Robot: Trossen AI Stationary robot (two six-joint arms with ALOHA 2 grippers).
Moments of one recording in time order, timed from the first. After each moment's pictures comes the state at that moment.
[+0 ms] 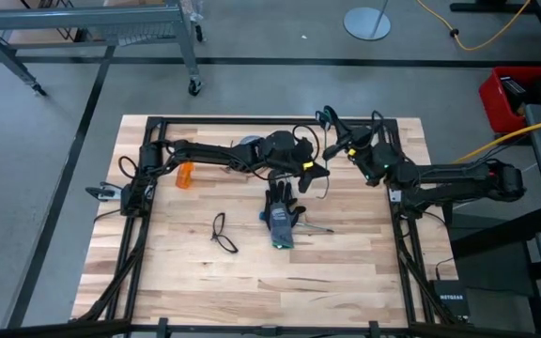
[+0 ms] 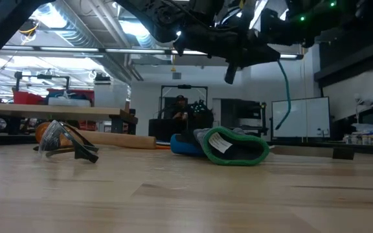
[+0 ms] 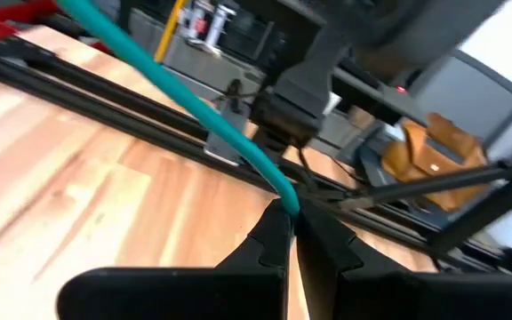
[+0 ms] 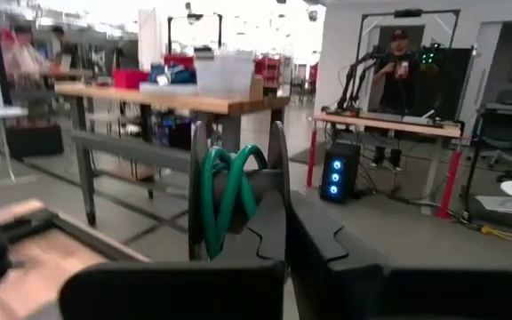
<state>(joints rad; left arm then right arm) 0.18 2.08 1.56 0.29 0.29 -0.40 -0.20 1.00 0.50 0.65 0.82 -0.14</state>
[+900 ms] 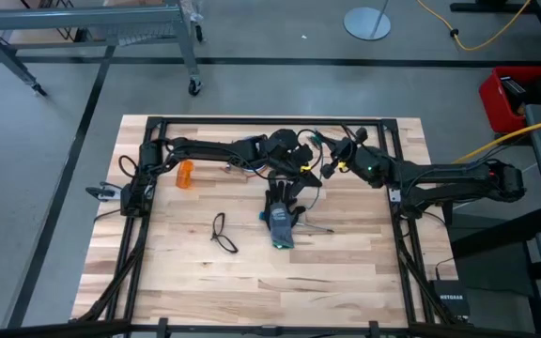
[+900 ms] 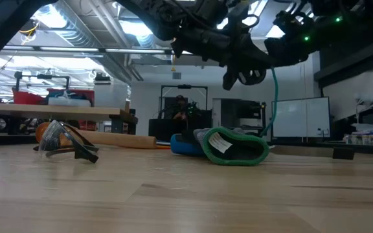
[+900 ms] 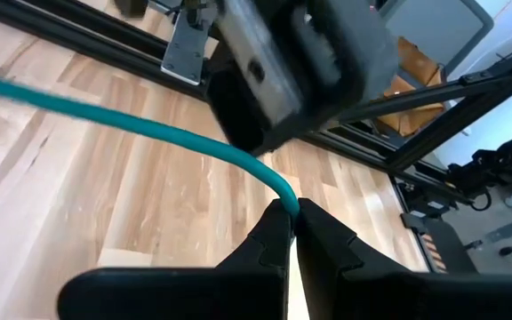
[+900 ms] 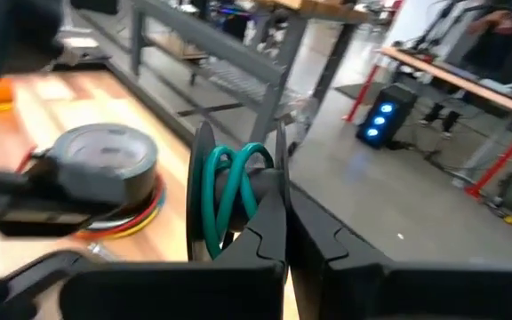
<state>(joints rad) 0.21 2.09 1.61 0.06 0.50 -0.34 -0.20 1.00 0.50 0.24 0.62 -0.11</state>
